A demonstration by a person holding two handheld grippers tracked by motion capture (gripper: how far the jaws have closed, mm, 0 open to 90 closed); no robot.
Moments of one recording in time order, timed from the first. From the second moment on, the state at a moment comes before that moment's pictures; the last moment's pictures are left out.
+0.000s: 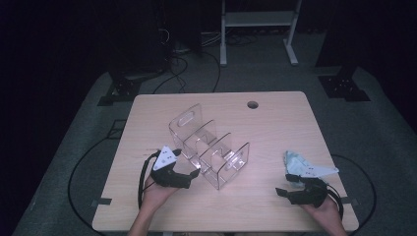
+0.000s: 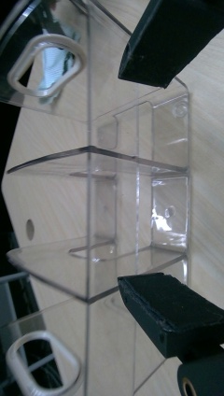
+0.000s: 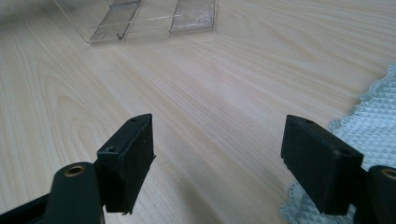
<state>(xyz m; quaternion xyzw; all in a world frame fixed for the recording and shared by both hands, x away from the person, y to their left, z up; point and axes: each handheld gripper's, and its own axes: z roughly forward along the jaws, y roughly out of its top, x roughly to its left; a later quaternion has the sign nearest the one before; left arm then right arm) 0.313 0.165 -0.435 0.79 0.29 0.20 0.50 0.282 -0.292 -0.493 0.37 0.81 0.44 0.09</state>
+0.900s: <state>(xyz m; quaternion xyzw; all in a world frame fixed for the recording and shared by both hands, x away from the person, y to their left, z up) 0.341 0.161 -0.472 0.80 0.32 0.18 0.47 0.281 -0.292 -0.492 0.37 0.81 0.45 0.09</state>
